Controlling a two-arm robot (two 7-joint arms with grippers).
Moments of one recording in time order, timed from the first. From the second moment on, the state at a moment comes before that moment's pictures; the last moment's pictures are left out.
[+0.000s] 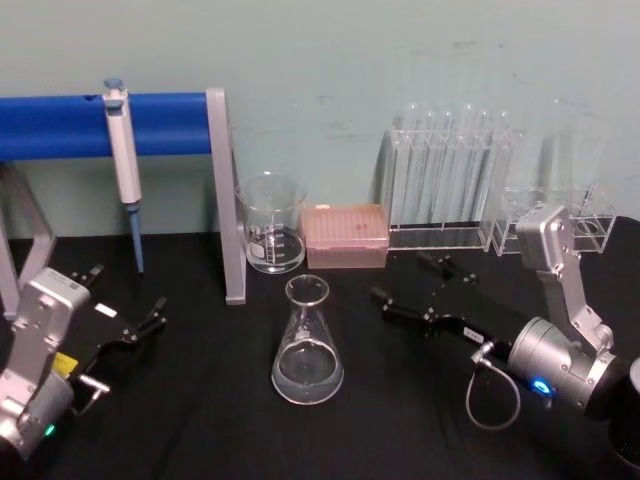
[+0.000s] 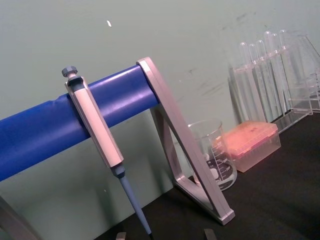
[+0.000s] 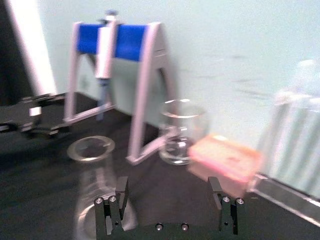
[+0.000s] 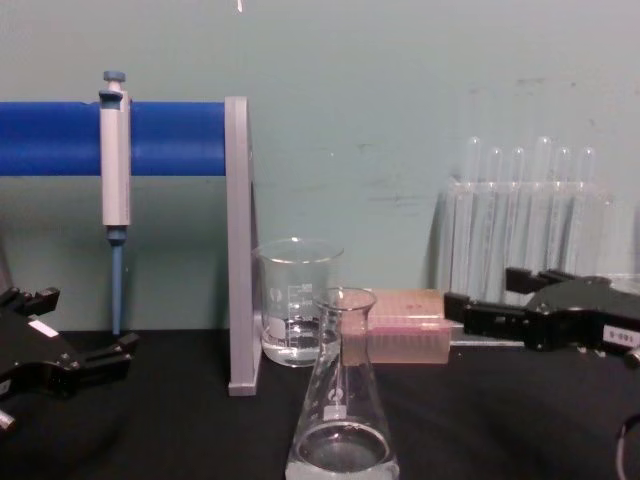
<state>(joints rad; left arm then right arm) -0.20 0.60 0.45 -1.41 -0.25 -0.12 0.03 0.30 0.46 -0.43 -1.42 0.46 0.01 0.43</state>
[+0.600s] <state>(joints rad) -0.20 0.60 0.45 -1.41 -0.25 -0.12 0.03 0.33 0.34 -0.39 -1.29 0.36 -0.02 0.26</state>
